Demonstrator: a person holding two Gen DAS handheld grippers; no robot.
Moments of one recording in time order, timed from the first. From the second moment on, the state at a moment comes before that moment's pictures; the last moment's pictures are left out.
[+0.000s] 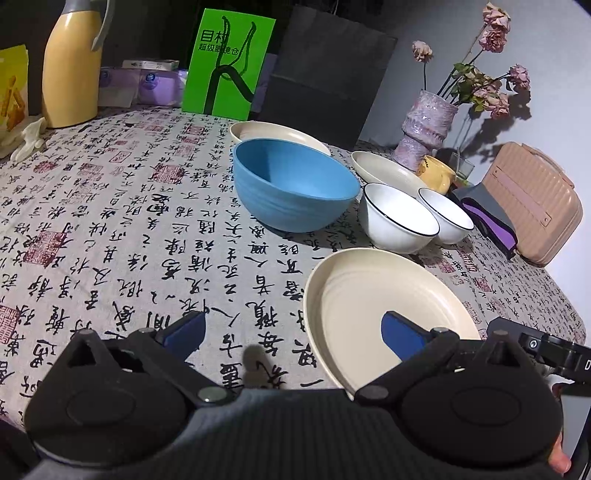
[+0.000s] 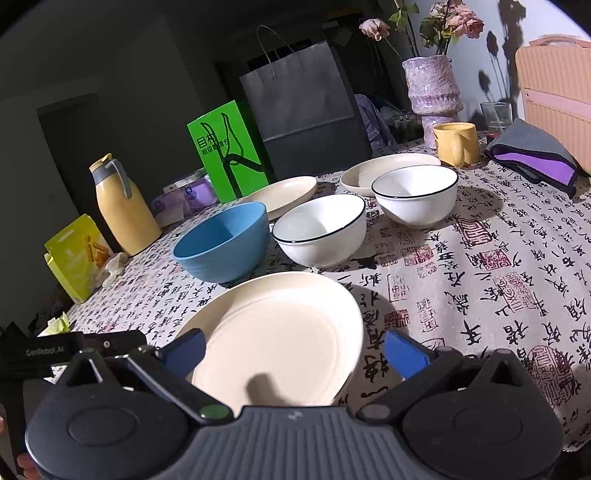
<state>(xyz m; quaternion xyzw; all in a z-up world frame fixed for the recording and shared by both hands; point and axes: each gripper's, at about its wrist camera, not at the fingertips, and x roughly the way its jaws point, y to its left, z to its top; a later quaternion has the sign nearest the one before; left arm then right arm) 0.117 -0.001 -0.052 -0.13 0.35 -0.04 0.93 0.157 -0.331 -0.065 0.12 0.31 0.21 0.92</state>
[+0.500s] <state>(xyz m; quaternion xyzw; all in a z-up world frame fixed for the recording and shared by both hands) 0.124 0.008 -0.046 -0.13 0.34 -0.05 0.93 0.167 -0.331 -0.066 0.12 0.32 0.20 0.92</state>
